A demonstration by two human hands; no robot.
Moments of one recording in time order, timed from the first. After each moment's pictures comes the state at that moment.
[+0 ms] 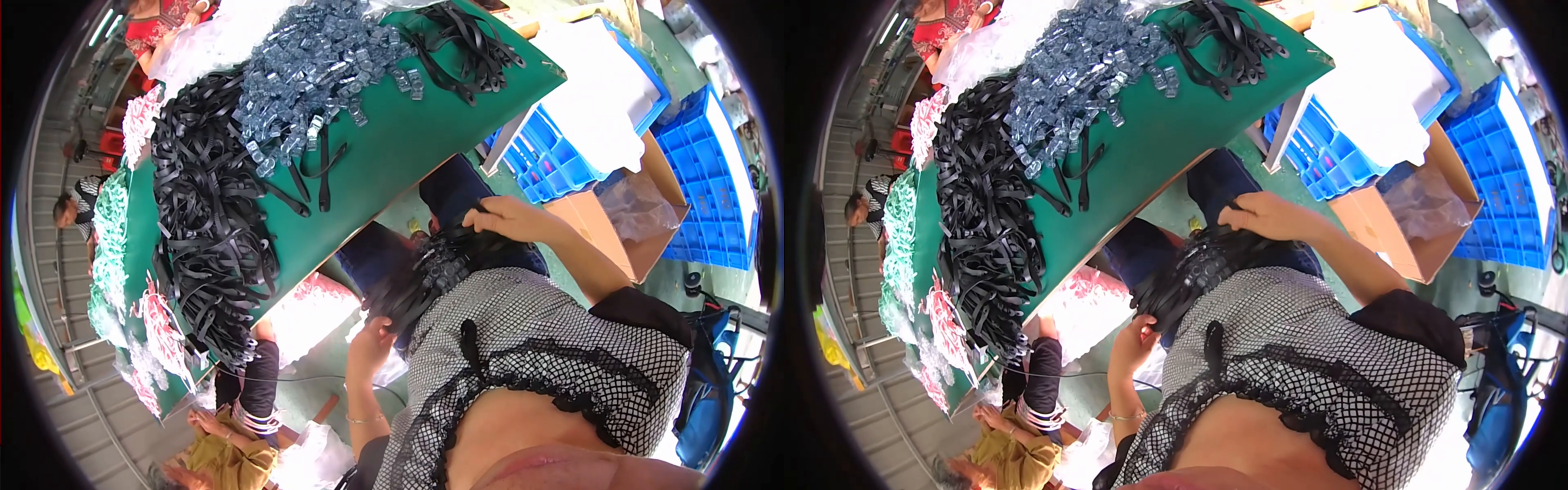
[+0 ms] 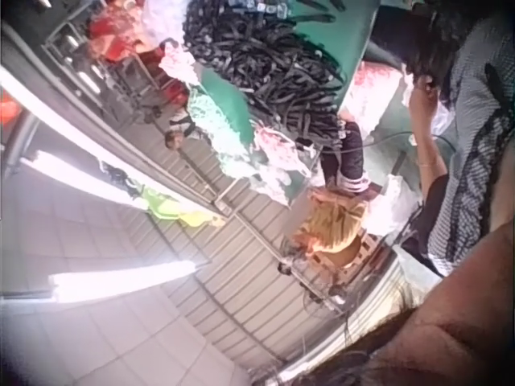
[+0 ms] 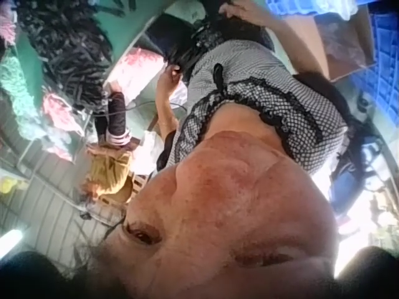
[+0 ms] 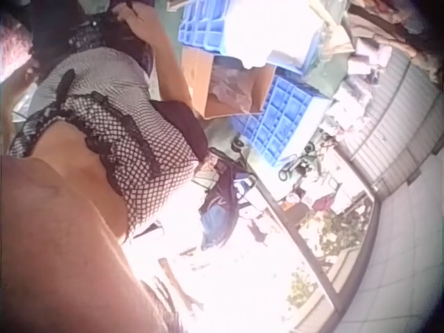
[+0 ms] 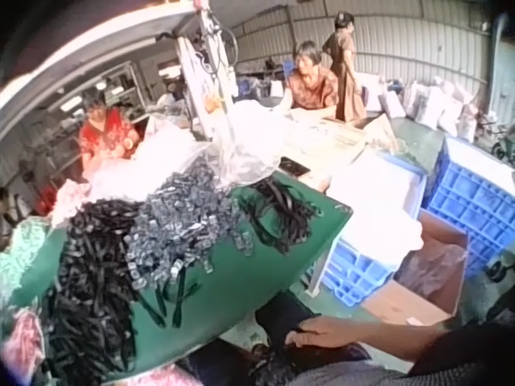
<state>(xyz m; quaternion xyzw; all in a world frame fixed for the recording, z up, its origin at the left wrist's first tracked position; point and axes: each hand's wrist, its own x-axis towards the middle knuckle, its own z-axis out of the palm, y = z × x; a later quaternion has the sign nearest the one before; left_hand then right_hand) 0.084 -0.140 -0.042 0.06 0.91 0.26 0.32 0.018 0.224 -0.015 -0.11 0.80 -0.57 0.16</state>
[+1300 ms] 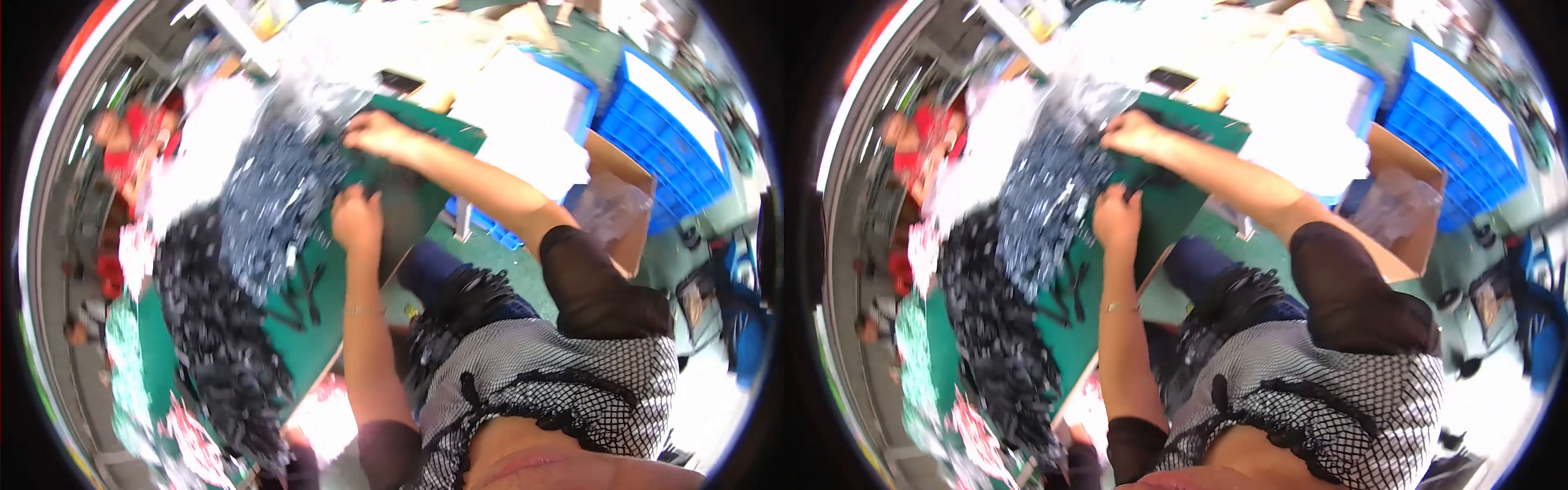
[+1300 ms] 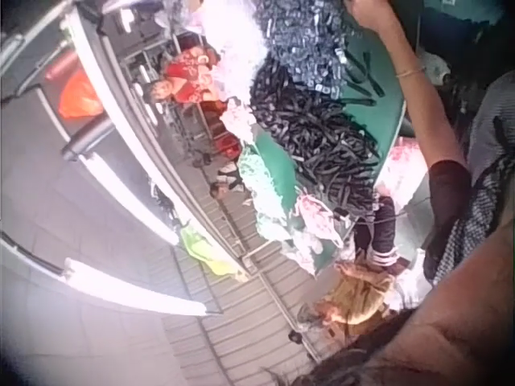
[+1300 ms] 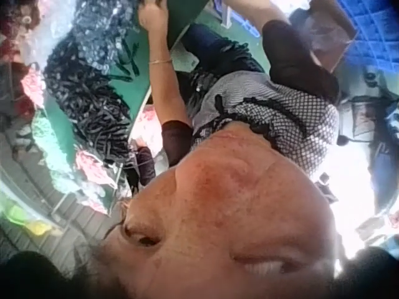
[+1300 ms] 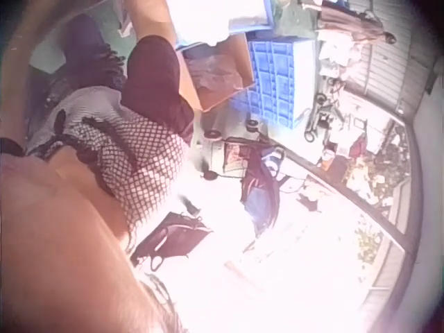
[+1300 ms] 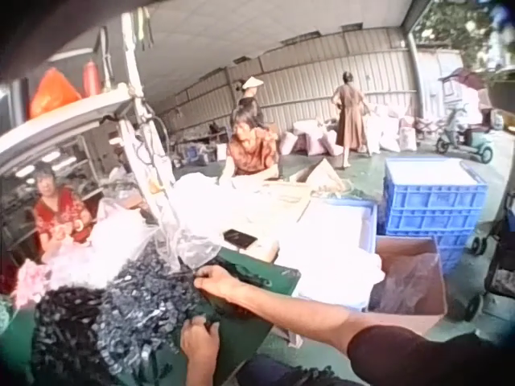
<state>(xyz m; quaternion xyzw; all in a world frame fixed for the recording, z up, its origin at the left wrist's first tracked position) -0.176 0.121 0.023 0.24 0.94 0.19 -0.15 -0.215 0.275 0.065 0.09 0.77 -0.62 -0.12</state>
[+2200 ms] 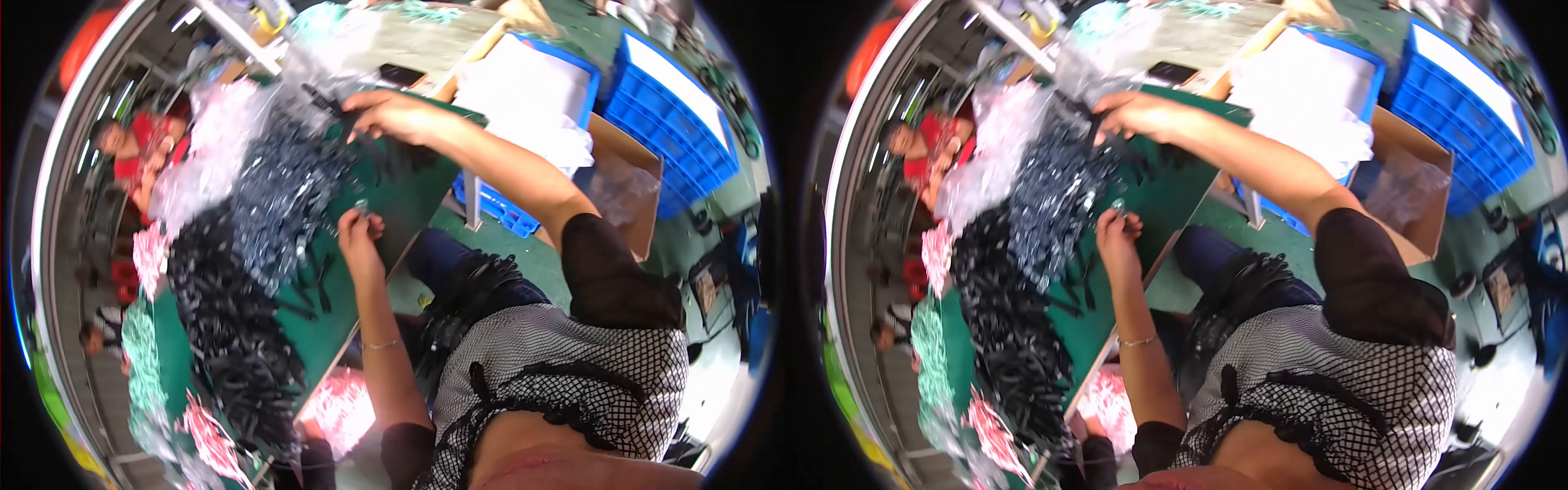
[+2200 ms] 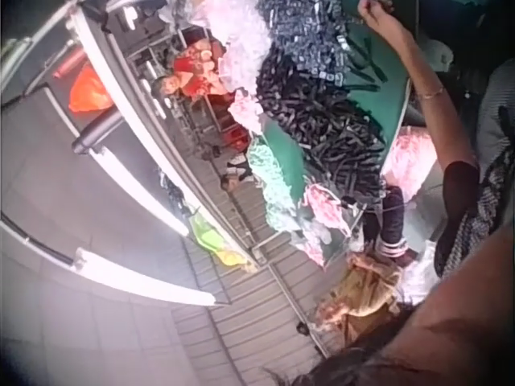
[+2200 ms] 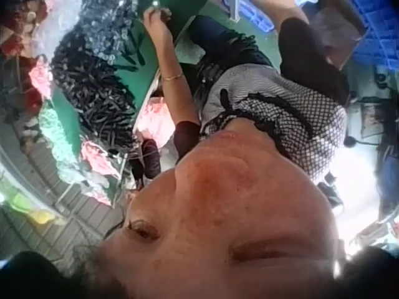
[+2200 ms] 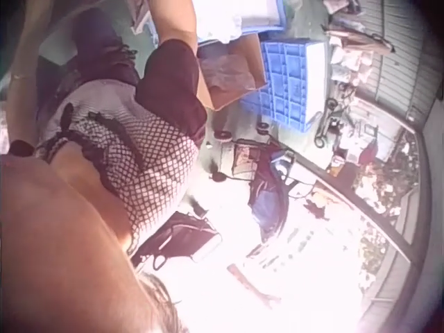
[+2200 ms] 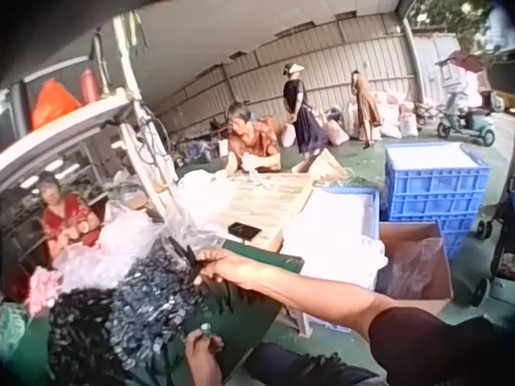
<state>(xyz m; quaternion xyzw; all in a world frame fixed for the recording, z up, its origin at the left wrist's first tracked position) -0.142 0.082 0.004 0.13 0.59 0.79 0.11 -0.158 0.284 0.118 -0.04 0.65 -0.75 -0.10</state>
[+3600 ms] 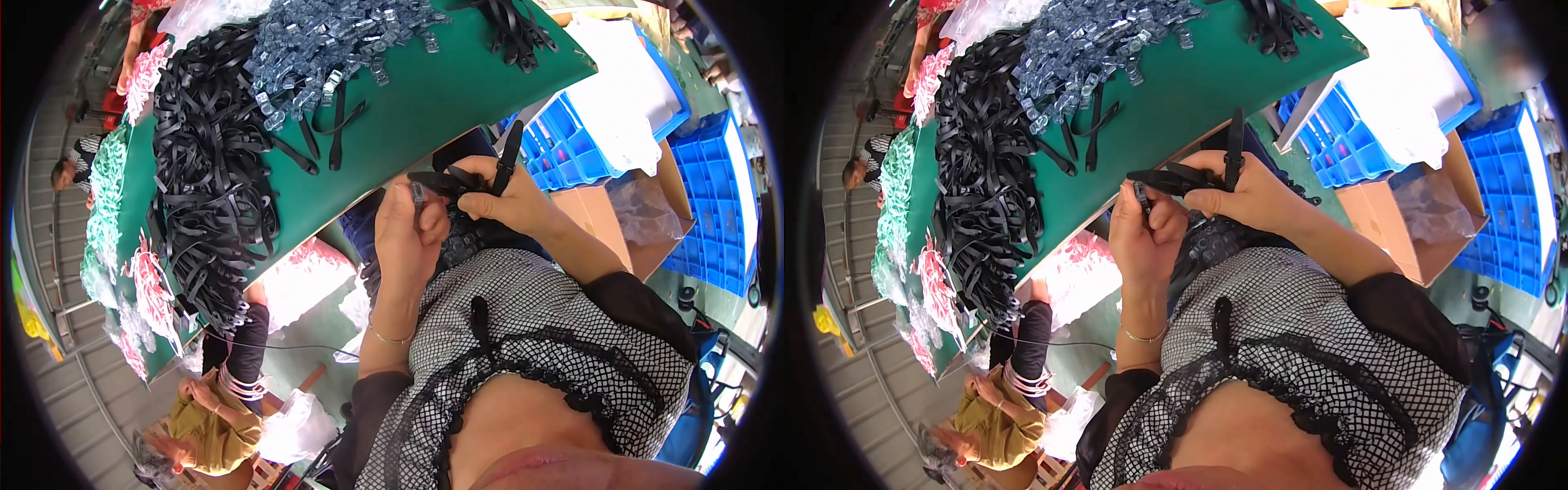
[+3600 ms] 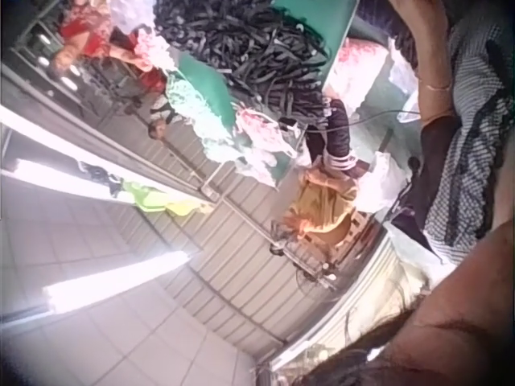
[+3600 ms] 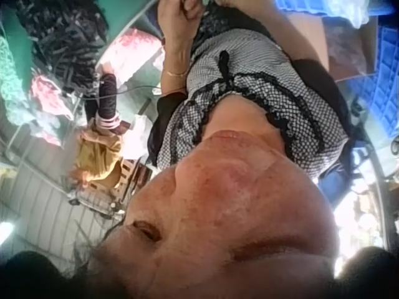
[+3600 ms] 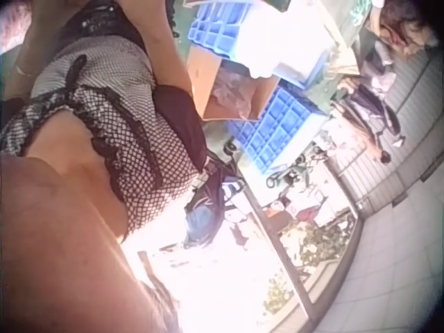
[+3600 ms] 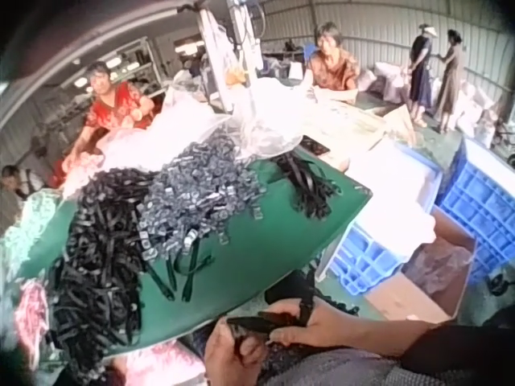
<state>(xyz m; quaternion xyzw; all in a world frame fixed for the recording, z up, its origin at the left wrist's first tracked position) -0.005 0.004 0.045 0.05 0.35 0.91 0.22 0.005 0.167 0.051 -0.07 0.63 -0.77 0.10</state>
